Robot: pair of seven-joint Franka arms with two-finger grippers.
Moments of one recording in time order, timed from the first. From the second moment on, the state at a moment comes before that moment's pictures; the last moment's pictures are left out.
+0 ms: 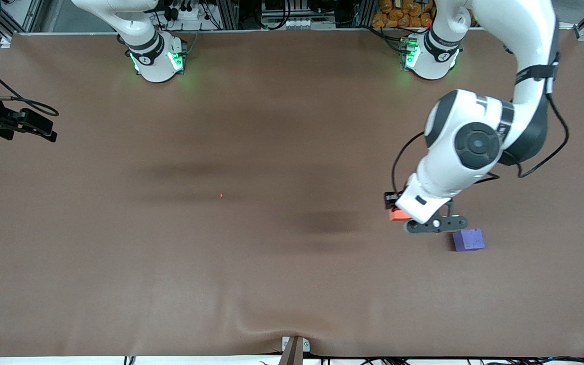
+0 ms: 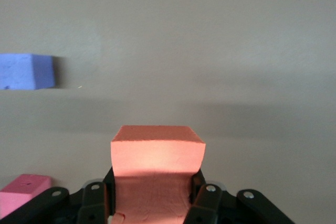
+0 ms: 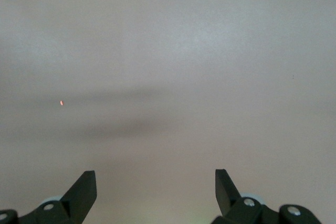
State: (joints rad) left arm -0.40 0.40 0.06 -1.54 -0.05 1.92 -0.37; right arm -0.02 -0.02 -0.02 -1.63 -0.01 1.56 0.03
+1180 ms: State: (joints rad) left arm -0.05 0.31 0.06 -2.11 -0.10 2.42 0.24; right arm -0.02 -0.02 -0.02 -1.63 0.02 1.57 0.10
